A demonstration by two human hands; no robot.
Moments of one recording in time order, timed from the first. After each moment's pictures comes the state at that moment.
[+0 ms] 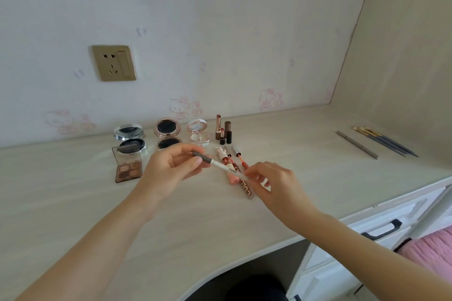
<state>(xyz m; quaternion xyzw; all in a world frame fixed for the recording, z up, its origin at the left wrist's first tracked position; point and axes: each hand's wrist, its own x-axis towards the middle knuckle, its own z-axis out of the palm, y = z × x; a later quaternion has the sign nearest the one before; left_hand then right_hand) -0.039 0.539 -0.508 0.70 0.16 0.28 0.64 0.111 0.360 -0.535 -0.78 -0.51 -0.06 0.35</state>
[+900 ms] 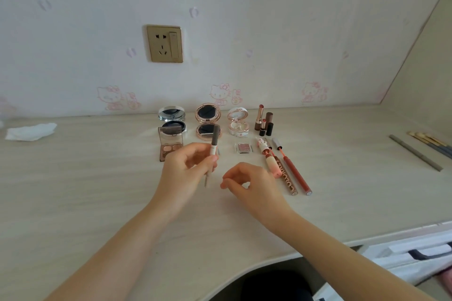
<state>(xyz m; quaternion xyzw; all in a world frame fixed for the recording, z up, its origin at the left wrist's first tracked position) -0.079 0.562 -0.537 0.70 0.25 0.39 0.55 0.034 0.448 -0.544 -0.75 -0.47 0.17 0.43</state>
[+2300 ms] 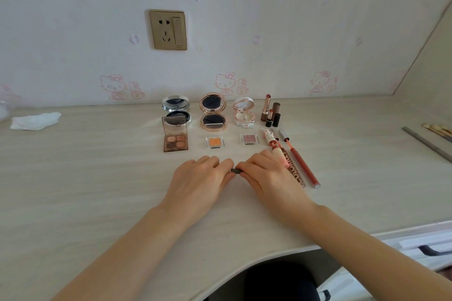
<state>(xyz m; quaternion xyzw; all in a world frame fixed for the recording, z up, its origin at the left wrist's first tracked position) -0.077 0.559 -0.568 0.94 0.17 0.28 -0.09 0.072 0.444 -0.573 -0.67 -0.68 -0.18 0.25</state>
